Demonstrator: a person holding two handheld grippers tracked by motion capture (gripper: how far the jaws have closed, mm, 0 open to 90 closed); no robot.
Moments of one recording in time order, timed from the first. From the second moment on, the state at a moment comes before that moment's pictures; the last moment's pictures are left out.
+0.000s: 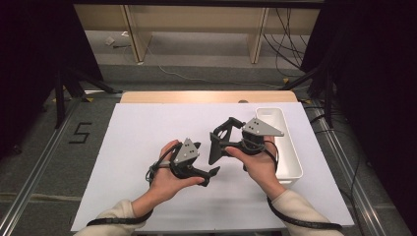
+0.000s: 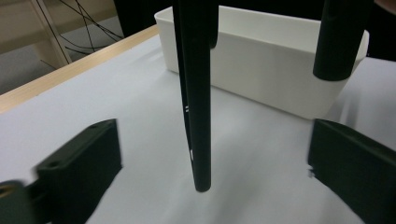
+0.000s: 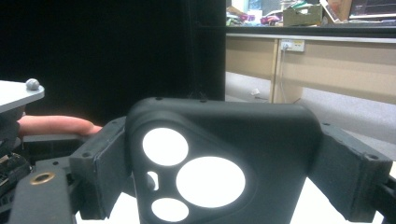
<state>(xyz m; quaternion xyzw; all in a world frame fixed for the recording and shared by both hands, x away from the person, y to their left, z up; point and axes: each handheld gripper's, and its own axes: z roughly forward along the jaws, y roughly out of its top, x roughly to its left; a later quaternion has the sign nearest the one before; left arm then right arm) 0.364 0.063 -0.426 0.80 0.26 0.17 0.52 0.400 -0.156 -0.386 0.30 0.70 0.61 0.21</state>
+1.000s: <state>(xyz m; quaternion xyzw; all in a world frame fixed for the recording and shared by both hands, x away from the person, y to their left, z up) 0.354 0.096 -0.425 0.79 0.27 0.18 0.53 0.402 -0.164 -0.381 0.31 0.69 0.61 0.22</state>
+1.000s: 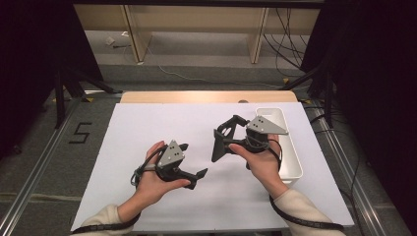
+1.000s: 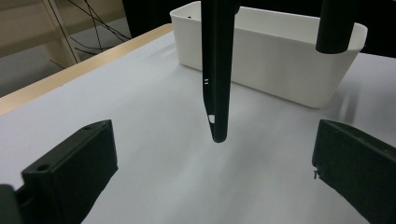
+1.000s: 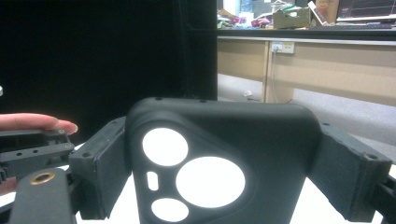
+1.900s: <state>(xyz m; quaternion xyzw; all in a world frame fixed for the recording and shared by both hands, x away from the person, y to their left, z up) 0.344 0.137 -0.426 0.77 0.29 0.19 0.53 0.404 -0.171 -0.377 0.32 0.69 0.61 0.23</state>
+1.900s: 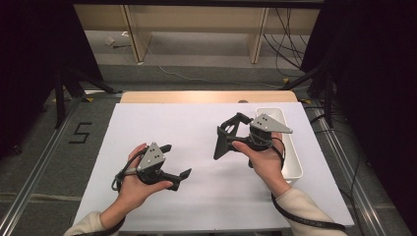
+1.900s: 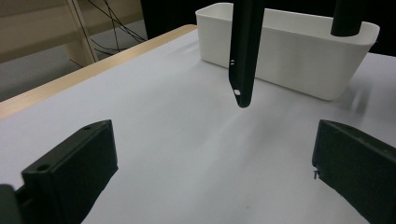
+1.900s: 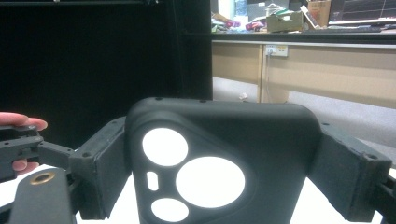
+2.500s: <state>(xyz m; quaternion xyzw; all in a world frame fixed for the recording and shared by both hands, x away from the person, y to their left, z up) 0.340 0.146 -0.429 0.78 0.30 0.20 0.52 0.406 -0.177 -0.374 0.32 0.68 0.61 0.23</state>
